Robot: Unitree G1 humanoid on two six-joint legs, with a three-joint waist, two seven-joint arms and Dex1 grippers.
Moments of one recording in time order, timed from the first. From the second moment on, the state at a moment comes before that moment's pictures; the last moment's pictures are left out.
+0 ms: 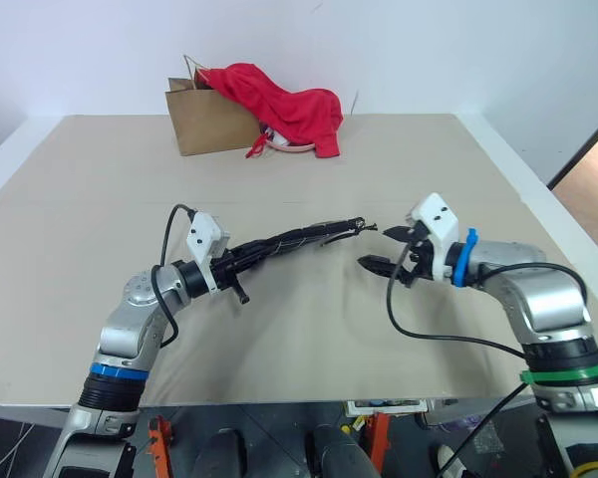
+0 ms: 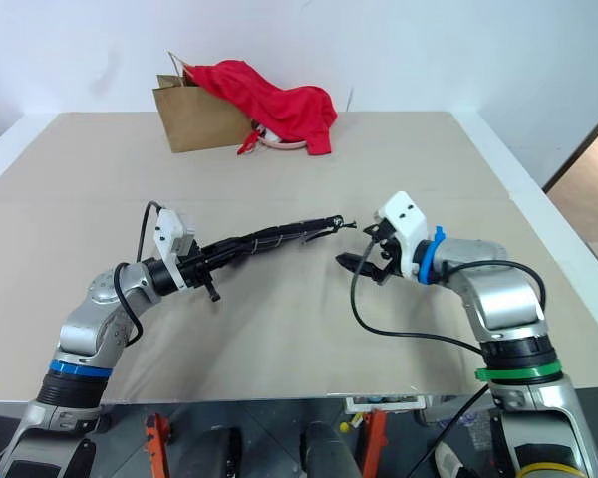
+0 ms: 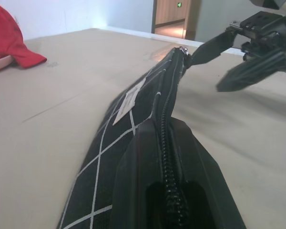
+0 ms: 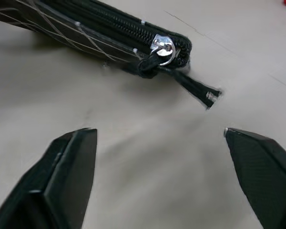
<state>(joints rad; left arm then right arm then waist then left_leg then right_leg) -0.42 0.38 -0.02 -0.01 -0.41 0.26 -0.87 -0.50 -0.76 -0.01 -0.09 0.35 0.70 0.89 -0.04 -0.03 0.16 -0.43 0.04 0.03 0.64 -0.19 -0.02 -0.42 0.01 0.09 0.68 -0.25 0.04</state>
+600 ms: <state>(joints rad) -0.45 0.44 -0.10 0.20 -0.35 0.00 -1.23 -0.26 -0.89 -0.25 -0.22 0.47 0.69 0.94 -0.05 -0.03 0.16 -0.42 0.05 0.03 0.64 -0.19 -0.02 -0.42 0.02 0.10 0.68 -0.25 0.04</state>
